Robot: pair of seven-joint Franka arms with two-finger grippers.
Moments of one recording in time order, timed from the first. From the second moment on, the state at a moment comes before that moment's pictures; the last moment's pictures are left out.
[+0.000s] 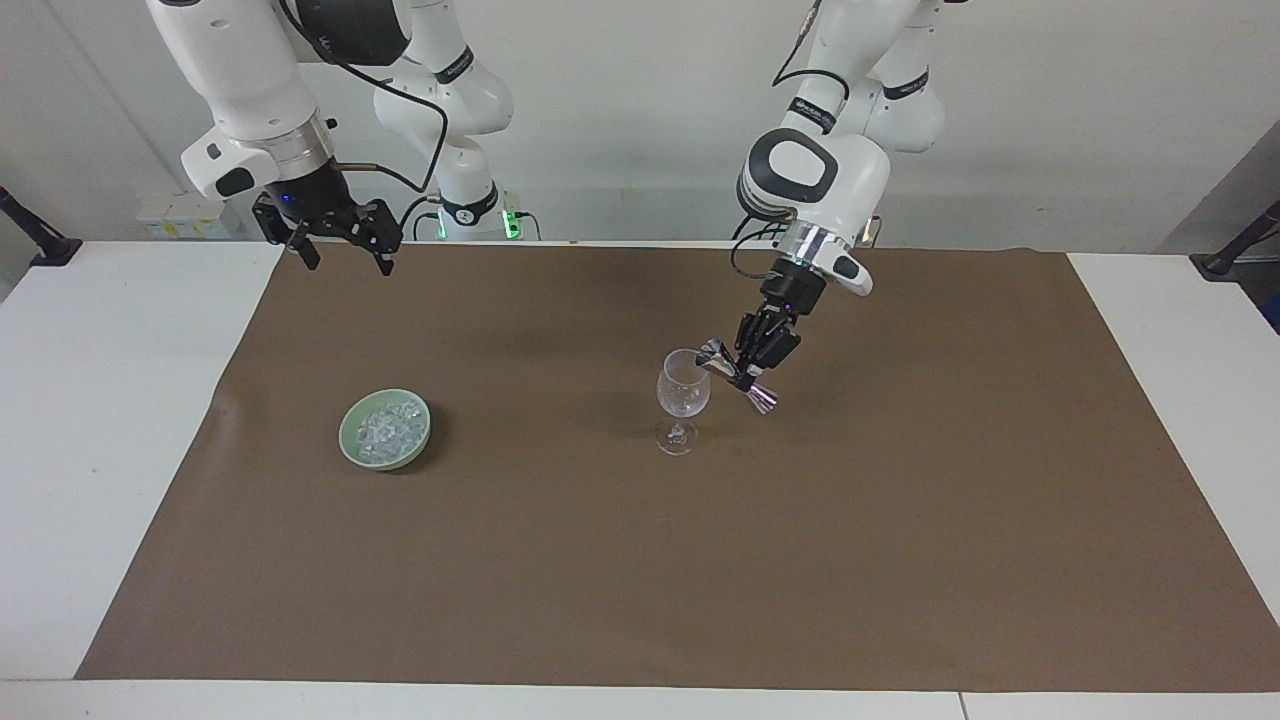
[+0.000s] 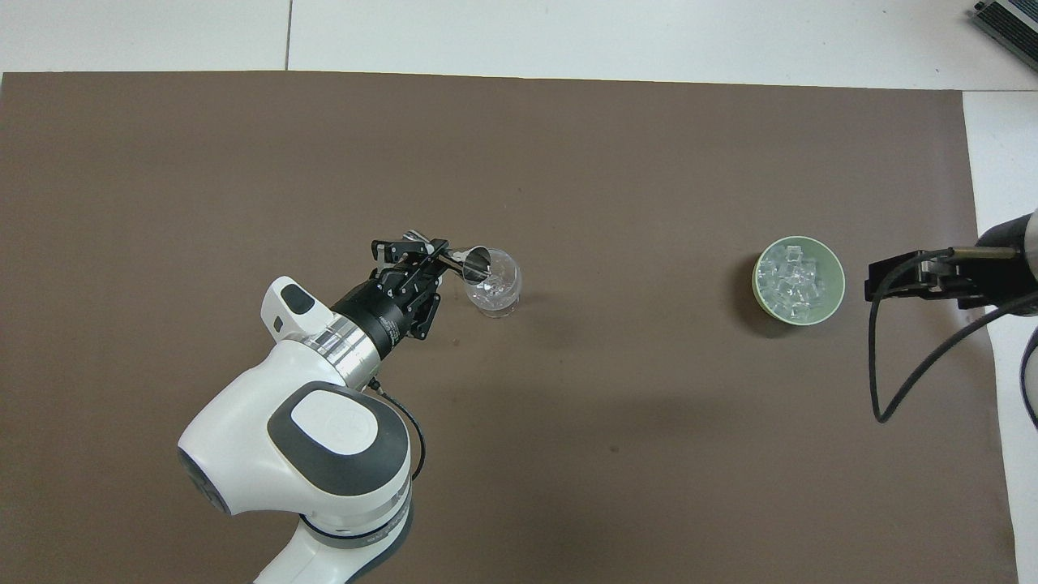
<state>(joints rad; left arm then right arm) -0.58 0.05 -0.12 -2.12 -1.82 3.17 -0.34 0.04 -0.07 -0.02 -1.69 -0.01 1.59 0.11</state>
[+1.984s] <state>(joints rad) -0.59 0.07 -0.12 -2.09 -1.69 3.23 -0.13 0.05 -0.07 -0.02 -1.69 -0.01 1.60 0.11</state>
